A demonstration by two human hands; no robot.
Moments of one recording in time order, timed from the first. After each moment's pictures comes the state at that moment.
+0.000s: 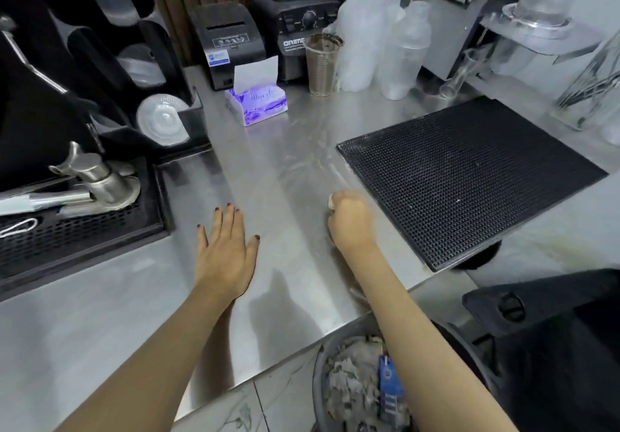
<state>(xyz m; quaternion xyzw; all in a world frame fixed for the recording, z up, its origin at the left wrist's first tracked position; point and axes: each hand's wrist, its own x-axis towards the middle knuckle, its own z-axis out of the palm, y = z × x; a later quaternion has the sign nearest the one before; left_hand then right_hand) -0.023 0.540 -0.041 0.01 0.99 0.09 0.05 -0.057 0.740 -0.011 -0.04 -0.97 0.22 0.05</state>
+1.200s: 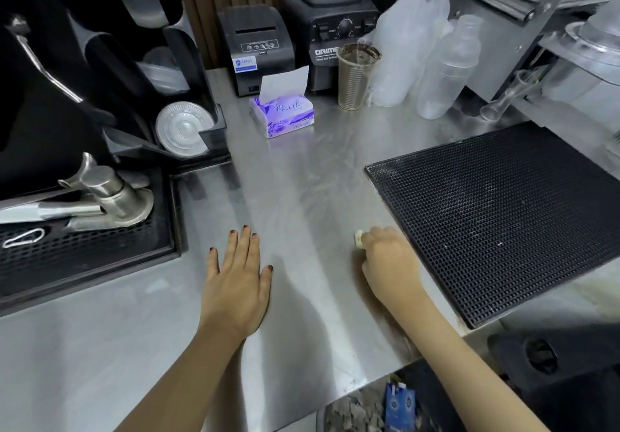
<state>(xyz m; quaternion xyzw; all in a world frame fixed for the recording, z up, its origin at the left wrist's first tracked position) -0.025 0.539 -0.045 0.02 1.00 0.08 0.03 -0.059 0.765 -0.022 0.10 -0.99 0.08 0.09</state>
